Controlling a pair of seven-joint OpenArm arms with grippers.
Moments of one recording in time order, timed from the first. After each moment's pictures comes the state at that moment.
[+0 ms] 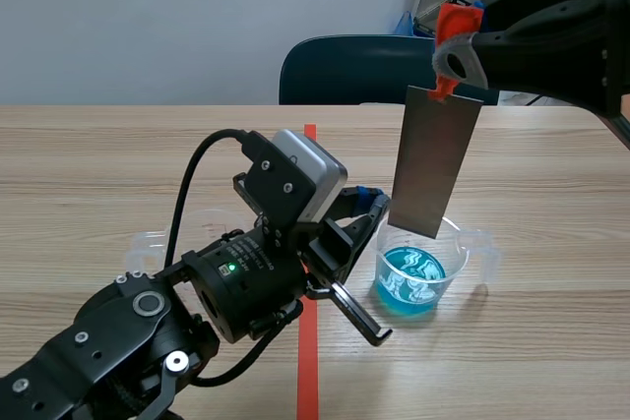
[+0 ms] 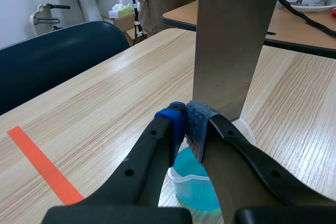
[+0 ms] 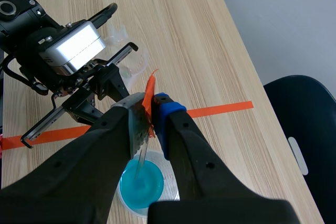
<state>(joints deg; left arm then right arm) 7.9 -10.3 30.1 85.6 6.6 -17.3 -19.9 -4.1 62.6 -2.9 122.5 45.4 45.4 -16.0</state>
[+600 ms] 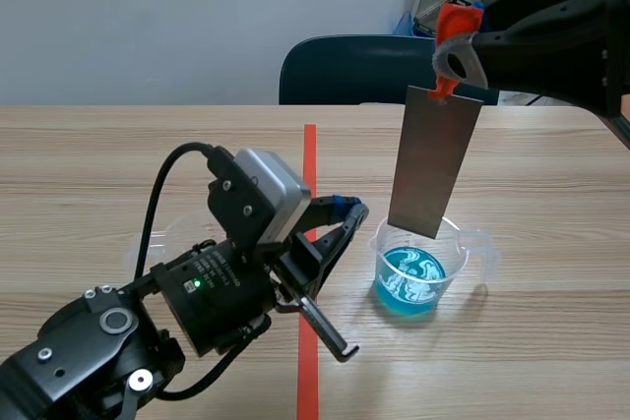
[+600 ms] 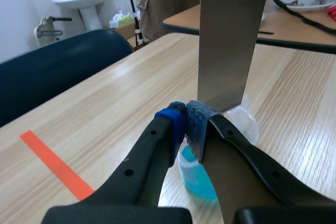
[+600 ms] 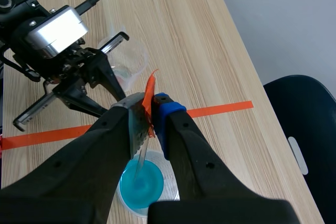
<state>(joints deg) 10.0 -15.2 29.7 85.6 6.6 -17.3 -26.0 -4.1 62.5 -2.9 122.5 45.4 45.4 -16.0</state>
